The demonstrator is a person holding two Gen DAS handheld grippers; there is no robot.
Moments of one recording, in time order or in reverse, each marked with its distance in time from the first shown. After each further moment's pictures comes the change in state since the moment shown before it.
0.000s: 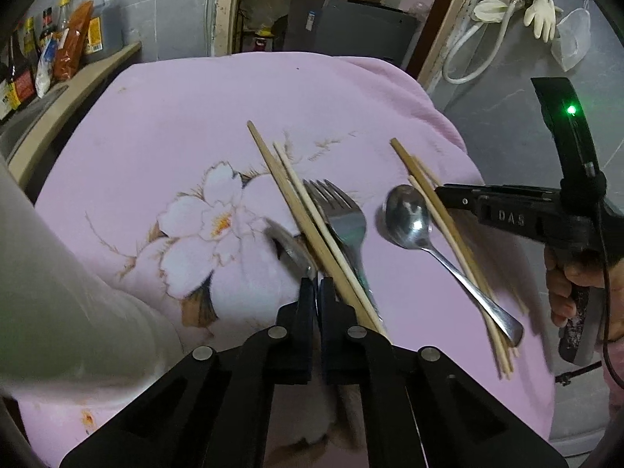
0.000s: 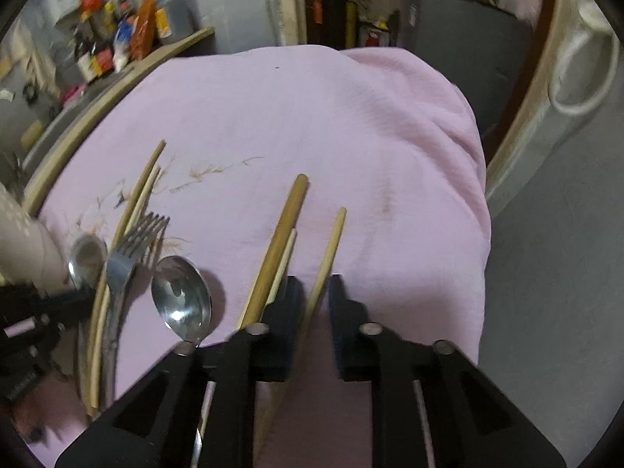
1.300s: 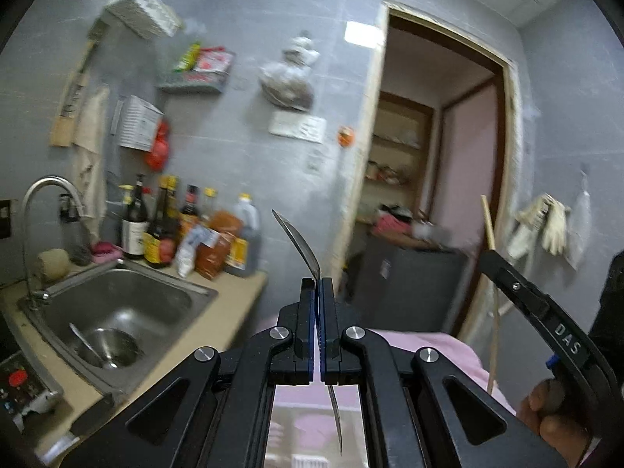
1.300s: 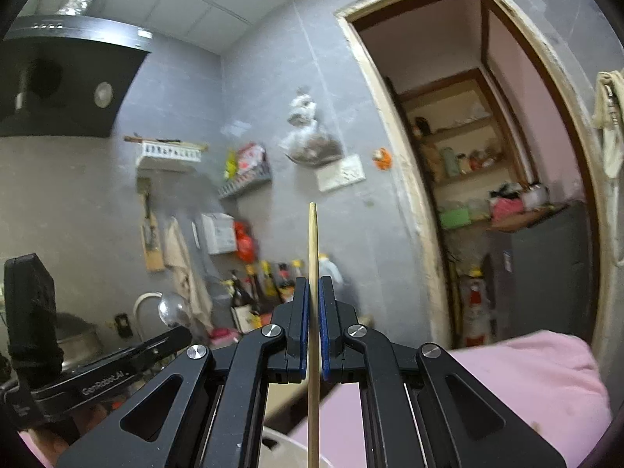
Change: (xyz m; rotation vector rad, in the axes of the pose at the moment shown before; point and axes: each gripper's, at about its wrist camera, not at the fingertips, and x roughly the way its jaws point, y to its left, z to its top) left arm -0.252 0.134 -0.010 -0.137 -0.916 0.215; right arm -0.167 0.215 0.006 -0.072 -1.117 0.406
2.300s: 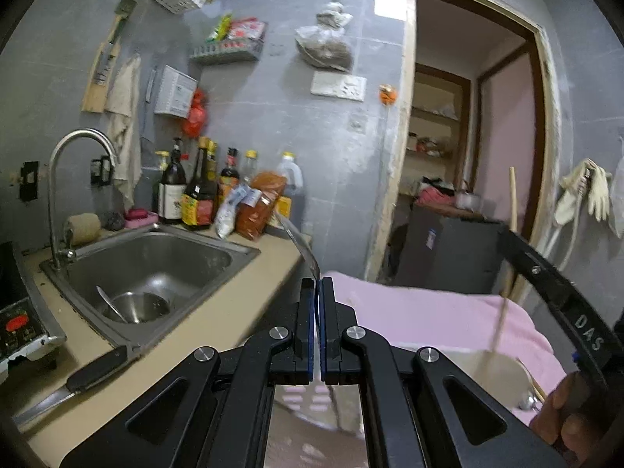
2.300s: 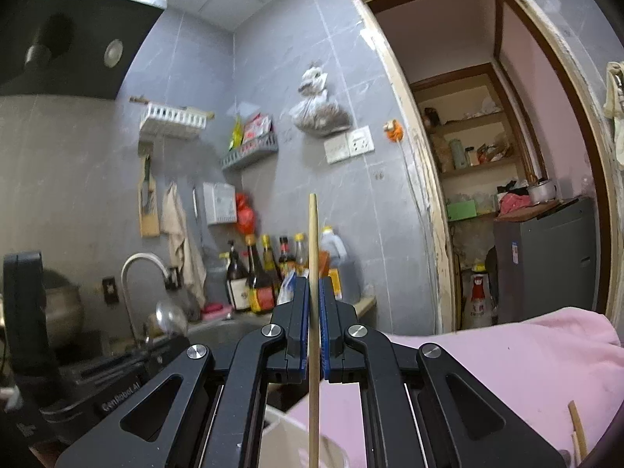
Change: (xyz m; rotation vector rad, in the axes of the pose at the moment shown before) left arm 0.025 0.018 -0.072 0.009 0.112 0.131; right arm 0.013 -0.005 -0.066 -0.054 0.106 -0.007
